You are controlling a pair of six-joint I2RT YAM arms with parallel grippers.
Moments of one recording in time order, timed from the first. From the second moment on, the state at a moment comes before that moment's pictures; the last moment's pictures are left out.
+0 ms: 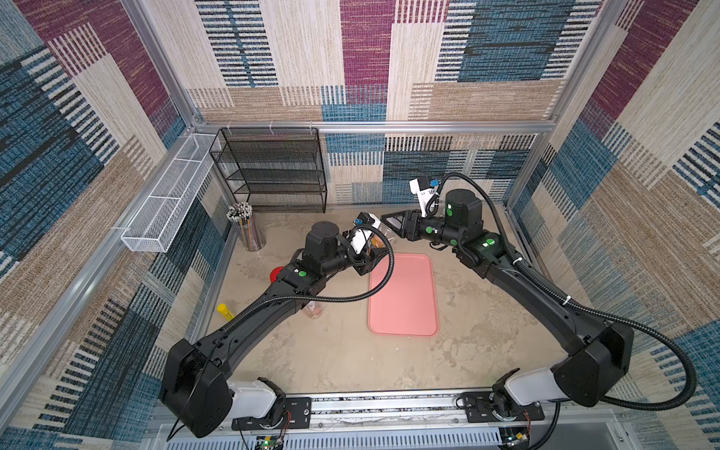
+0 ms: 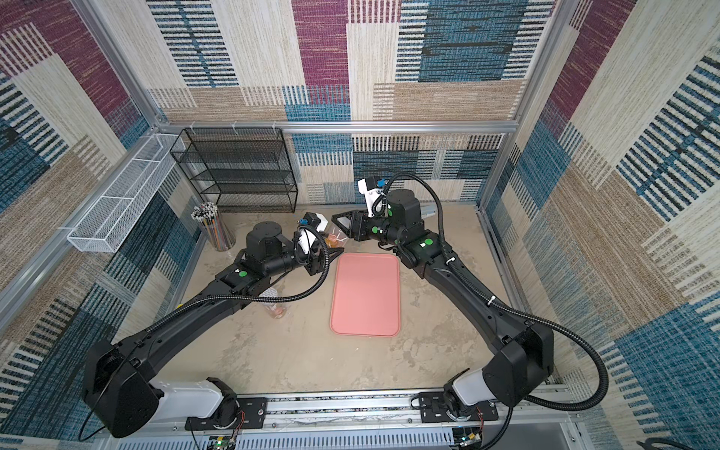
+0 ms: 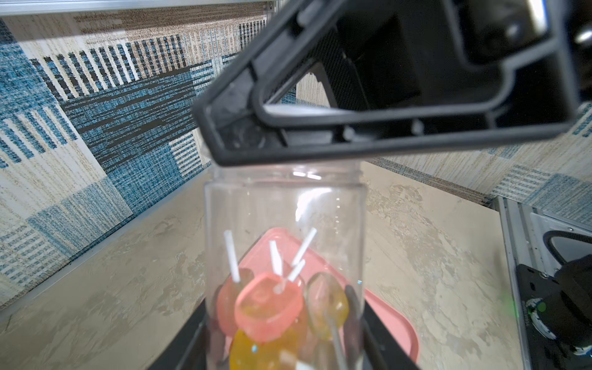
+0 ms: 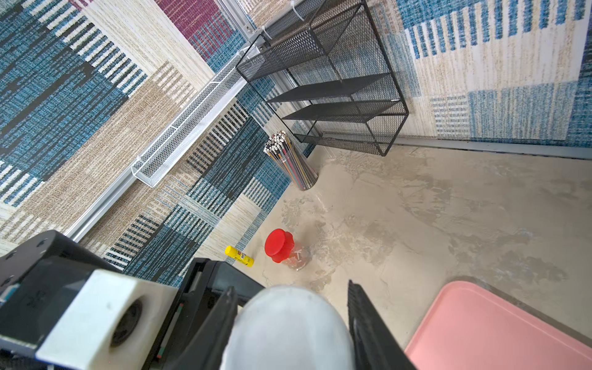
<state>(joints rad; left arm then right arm) -0.58 1.34 1.10 -0.01 0.40 0.10 0.52 1.44 1.39 -0.20 -0.46 0.52</state>
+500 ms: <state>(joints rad) -0.48 1.37 1.12 0.13 1.02 -0.04 0.46 1.30 1.28 0.03 -0.90 0.29</state>
